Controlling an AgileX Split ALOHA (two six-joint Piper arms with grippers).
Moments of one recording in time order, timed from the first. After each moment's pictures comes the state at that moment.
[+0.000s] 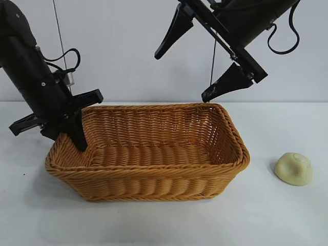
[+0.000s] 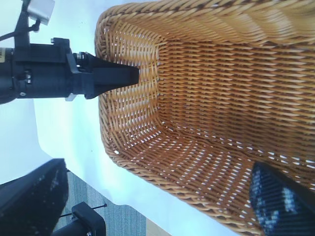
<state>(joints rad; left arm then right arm) -0.21 2.15 -1.43 -0.48 0.88 0.08 0.25 1.85 -1.41 0.76 1.01 -0.04</state>
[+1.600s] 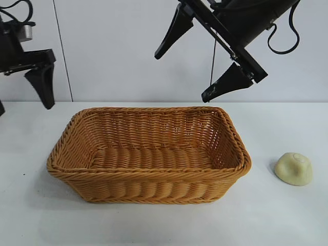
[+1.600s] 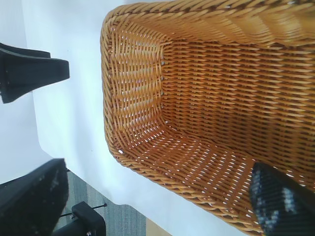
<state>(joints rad) -0.05 1.98 -1.54 -0.16 1.12 0.03 0.25 1.85 -1.41 0.76 1.01 -0.04</state>
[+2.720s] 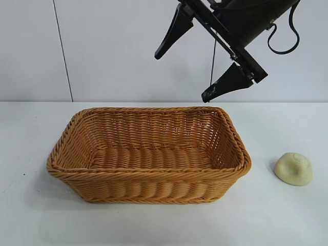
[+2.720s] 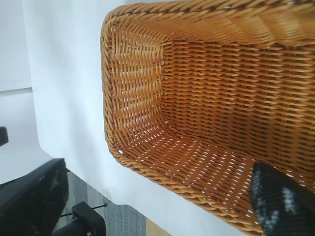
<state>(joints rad) 0.00 1.38 -1.14 -0.10 1.21 0.04 0.25 1.85 -1.41 0.76 1.01 -0.04</state>
